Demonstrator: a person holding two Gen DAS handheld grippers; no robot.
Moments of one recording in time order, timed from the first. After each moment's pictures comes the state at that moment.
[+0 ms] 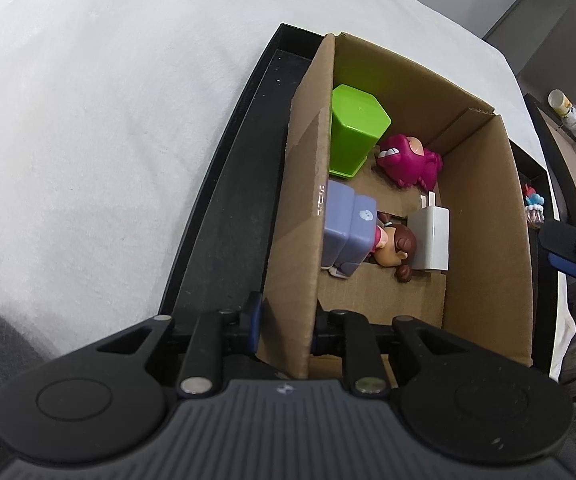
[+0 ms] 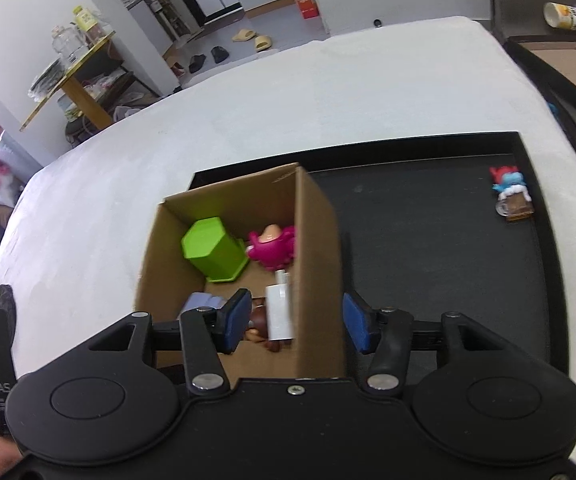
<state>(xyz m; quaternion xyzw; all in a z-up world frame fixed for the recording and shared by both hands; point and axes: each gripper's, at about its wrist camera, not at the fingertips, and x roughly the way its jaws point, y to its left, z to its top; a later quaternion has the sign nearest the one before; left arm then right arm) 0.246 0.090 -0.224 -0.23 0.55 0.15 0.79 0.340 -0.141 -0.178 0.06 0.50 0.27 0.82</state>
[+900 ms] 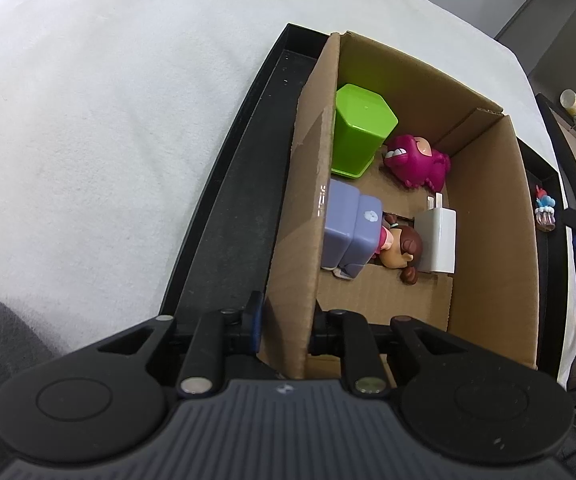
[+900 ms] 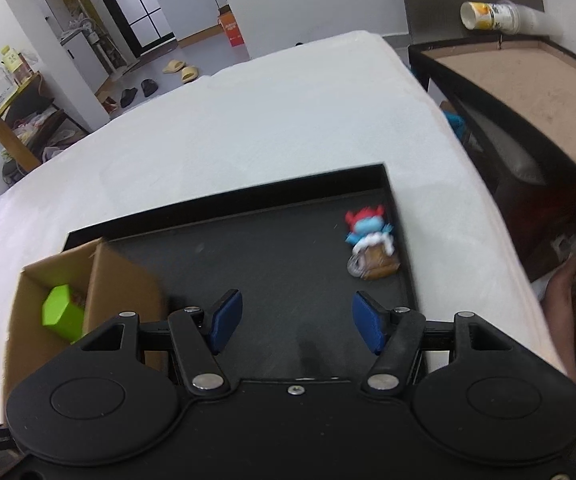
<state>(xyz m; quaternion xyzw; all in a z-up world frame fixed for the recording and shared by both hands) 0.250 0.084 -0.222 -0.23 0.55 0.17 0.79 0.421 -0.220 -0.222 0.06 0.47 0.19 0.86</state>
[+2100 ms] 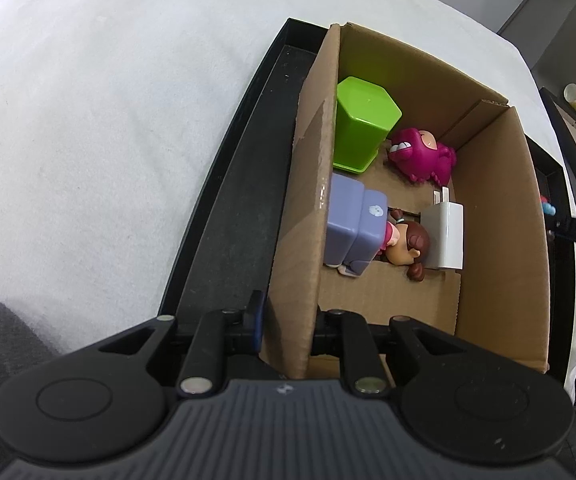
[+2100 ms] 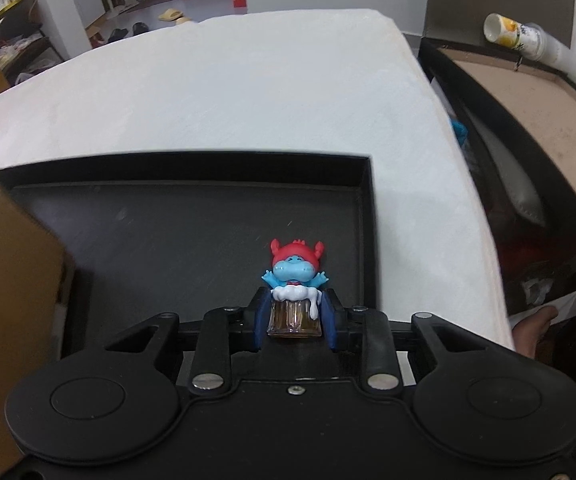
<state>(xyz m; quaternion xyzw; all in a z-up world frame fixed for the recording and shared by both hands) 0.248 0.082 -0.228 -0.22 0.55 0.17 0.79 0.446 -0.202 -0.261 -0.07 0.49 0.19 0.85</state>
